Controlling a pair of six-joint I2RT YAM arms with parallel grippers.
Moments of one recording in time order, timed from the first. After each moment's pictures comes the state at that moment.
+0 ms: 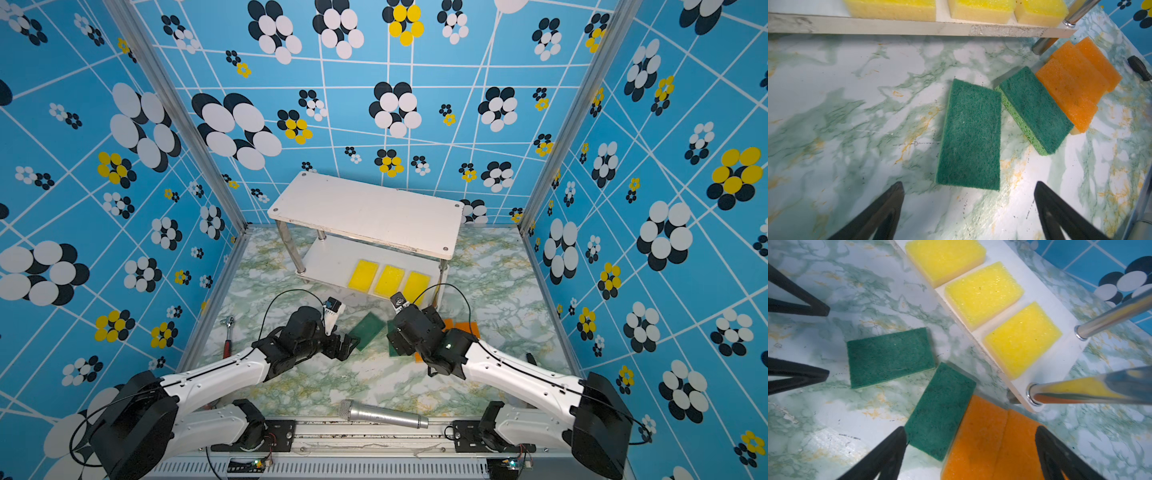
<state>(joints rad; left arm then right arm) -0.65 1.22 0.47 0.03 0.19 -0.23 0.93 1.11 0.76 -0.46 0.47 0.13</state>
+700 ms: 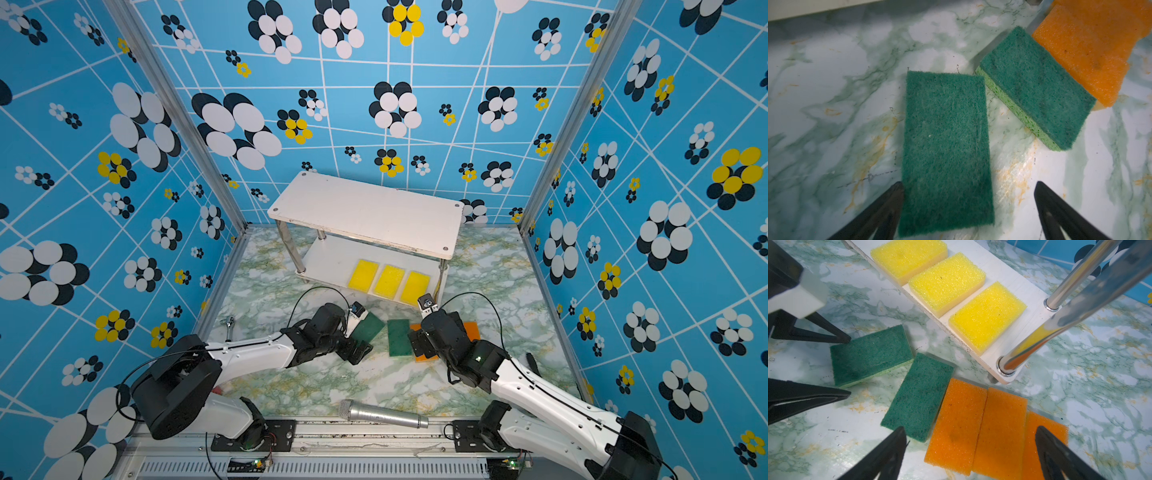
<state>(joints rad) -0.74 1.47 0.60 0.02 0.15 -0.09 0.84 0.92 0.65 -0.49 0.43 0.18</state>
